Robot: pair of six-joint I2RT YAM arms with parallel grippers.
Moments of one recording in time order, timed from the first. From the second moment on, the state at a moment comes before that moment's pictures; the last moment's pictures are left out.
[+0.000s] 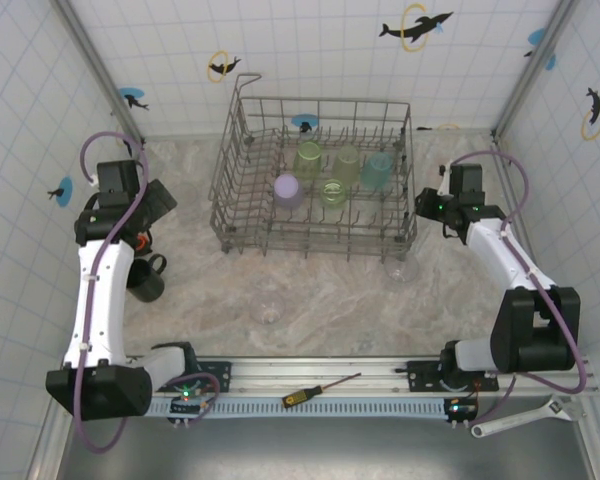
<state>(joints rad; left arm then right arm) 0.07 1.14 1.26 -0.95 -0.17 -0.50 0.07 1.37 0.95 -0.37 -0.15 0.30</state>
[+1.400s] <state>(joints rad) 0.19 0.97 0.71 -0.93 -0.19 -0.61 0.26 1.17 1.02 -0.36 -0.28 0.34</state>
